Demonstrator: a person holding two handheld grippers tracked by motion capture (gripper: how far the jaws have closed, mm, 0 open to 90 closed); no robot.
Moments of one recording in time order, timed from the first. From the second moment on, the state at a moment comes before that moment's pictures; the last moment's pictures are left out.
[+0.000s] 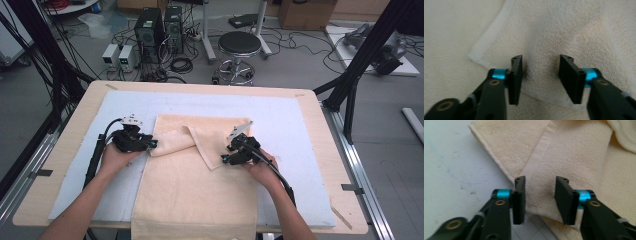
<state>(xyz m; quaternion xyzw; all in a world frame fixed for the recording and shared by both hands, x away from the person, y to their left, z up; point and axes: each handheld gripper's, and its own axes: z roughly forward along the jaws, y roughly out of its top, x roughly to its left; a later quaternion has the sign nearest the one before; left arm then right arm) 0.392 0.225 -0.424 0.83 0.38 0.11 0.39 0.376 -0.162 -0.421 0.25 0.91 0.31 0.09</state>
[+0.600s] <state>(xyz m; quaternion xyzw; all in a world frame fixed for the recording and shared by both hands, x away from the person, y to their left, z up) 0.380 0.231 -0.409 0.83 0.36 0.12 0.42 0.368 -0.213 -0.402 0.27 0.91 0.32 0.07</state>
